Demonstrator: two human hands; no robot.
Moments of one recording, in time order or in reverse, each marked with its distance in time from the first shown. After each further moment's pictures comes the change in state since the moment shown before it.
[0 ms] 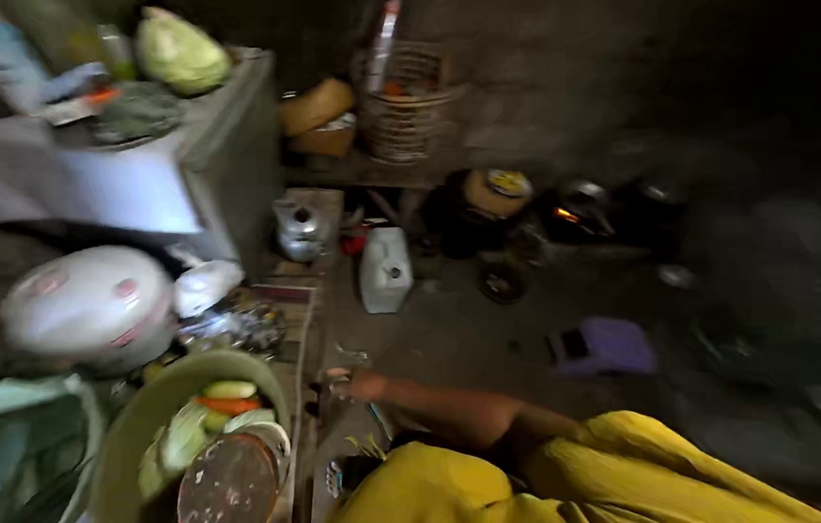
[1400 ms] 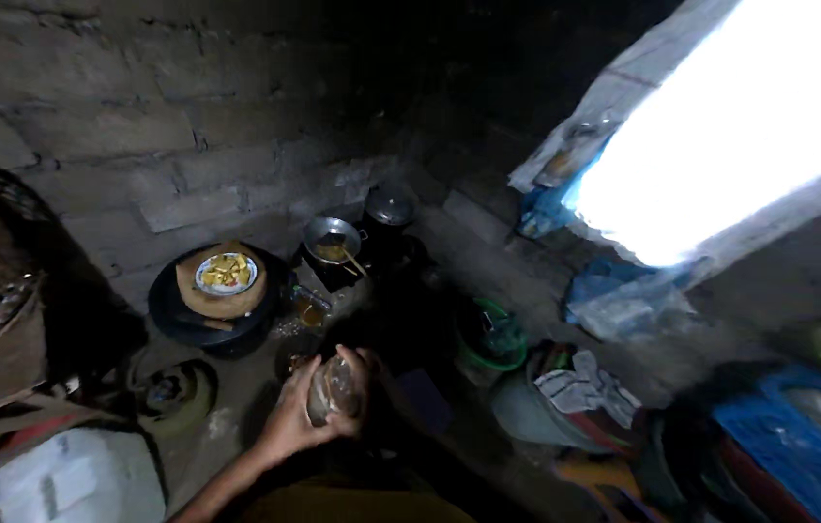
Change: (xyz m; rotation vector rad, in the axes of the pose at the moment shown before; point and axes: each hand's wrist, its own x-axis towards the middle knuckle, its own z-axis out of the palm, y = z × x) left_hand 0.121 0.307 1.077 0.196 -1.228 0.630; right_hand -0.286 0.321 -0.816 -0.215 1.129 -0.173
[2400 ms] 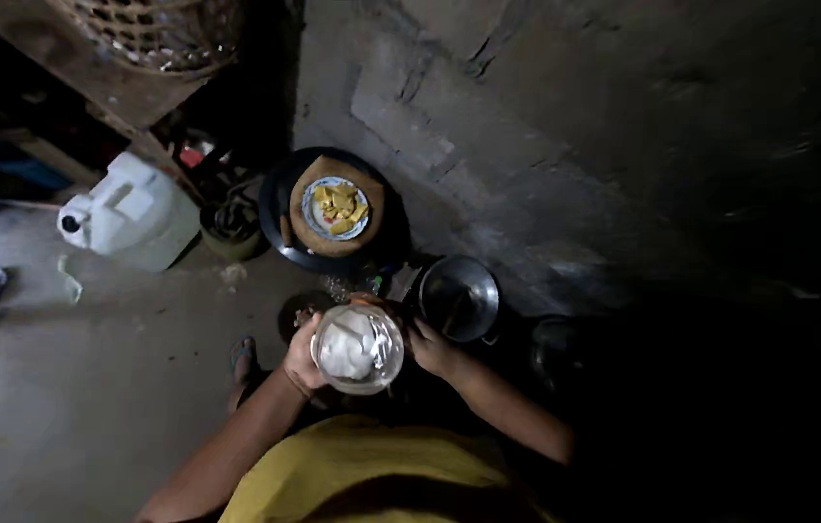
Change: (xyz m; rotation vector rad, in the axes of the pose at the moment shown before) left_hand 0.313 -0.073 0.072 -1.876 0.881 0.282; right_hand 0.466 0.130 -0.071 0.283 -1.109 -0.502
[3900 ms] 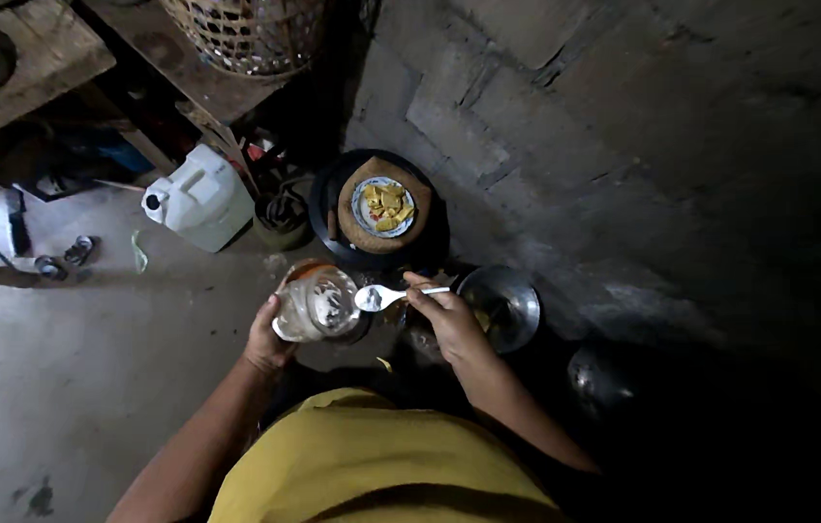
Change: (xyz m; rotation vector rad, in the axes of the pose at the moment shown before) left_hand -0.096 0.073 0.003 0.474 0.450 0.500; right_hand 0.019 -0.041 0.048 0.318 0.248 0.207
